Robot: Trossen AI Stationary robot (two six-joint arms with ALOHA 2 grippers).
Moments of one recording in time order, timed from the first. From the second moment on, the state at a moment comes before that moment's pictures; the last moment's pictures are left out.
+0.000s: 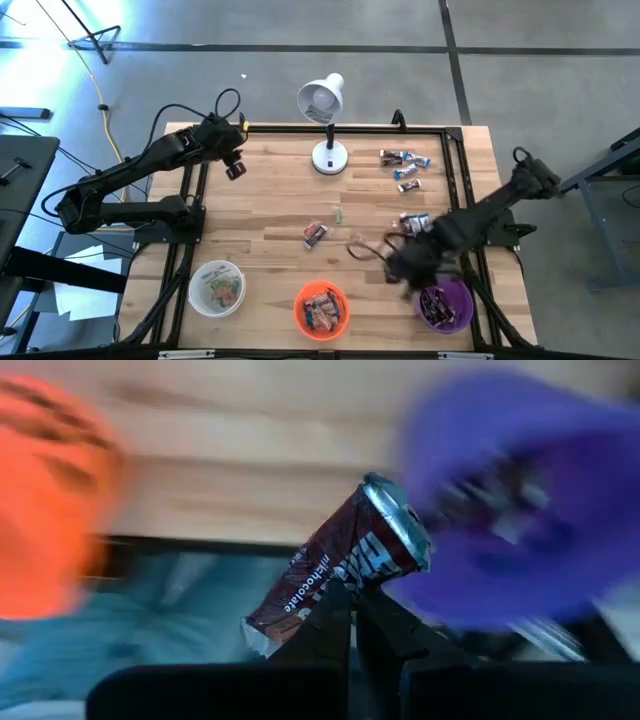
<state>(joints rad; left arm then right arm) 0.66 0.96 0.83 -0.75 -0.27 0.28 0.54 1.46 1.29 -1.11 -0.38 2.10</state>
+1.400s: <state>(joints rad) 0.66 0.96 0.83 -0.57 -0.27 0.06 0.83 1.45 1.29 -1.08 -0.44 1.77</state>
